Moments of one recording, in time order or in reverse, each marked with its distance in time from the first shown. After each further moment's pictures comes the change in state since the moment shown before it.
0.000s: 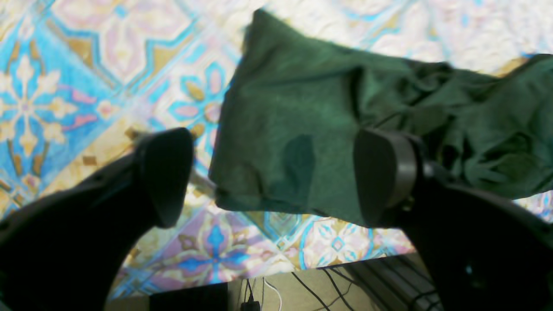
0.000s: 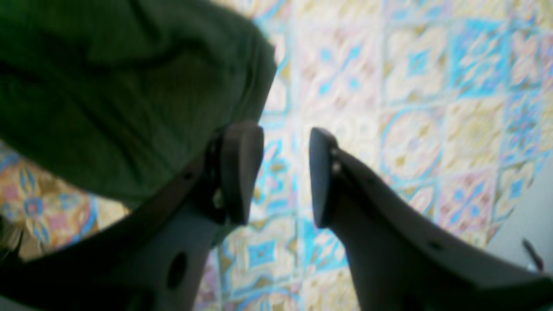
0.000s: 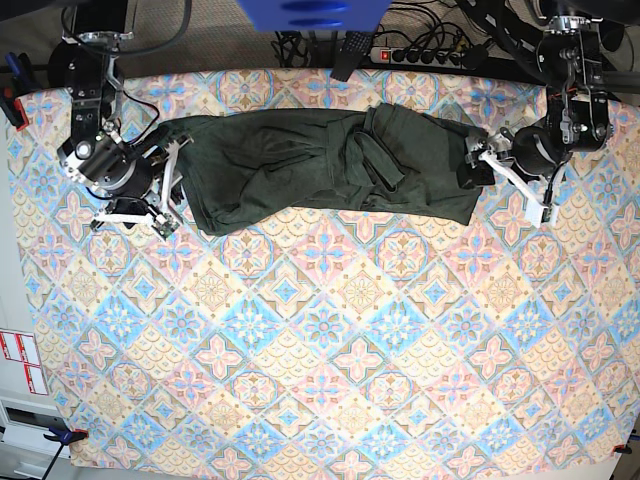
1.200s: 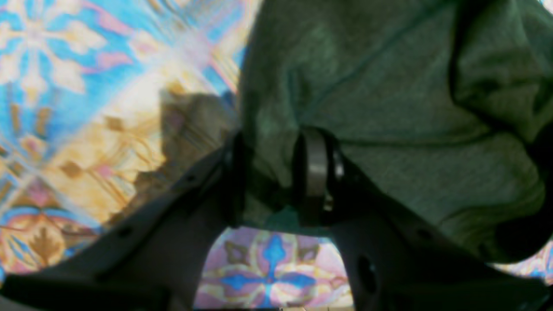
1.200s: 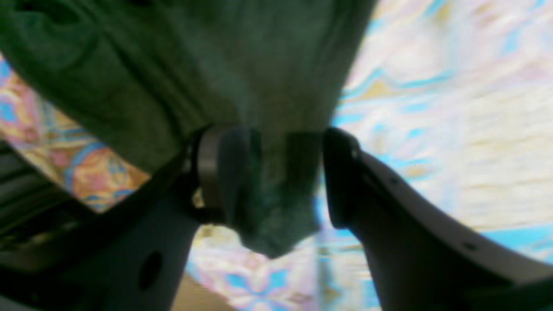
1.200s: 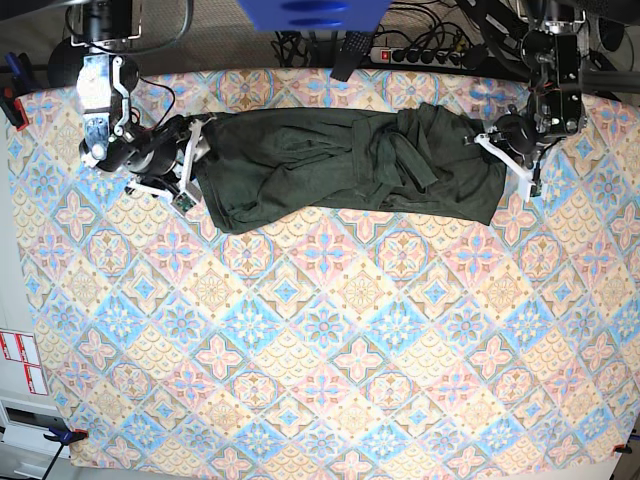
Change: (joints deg) left arm 0.2 3.0 2.1 -16.0 14.0 -0.2 -10.7; right arm 0.1 -0.1 -2.8 -15.9 13.0 -0.3 0.0
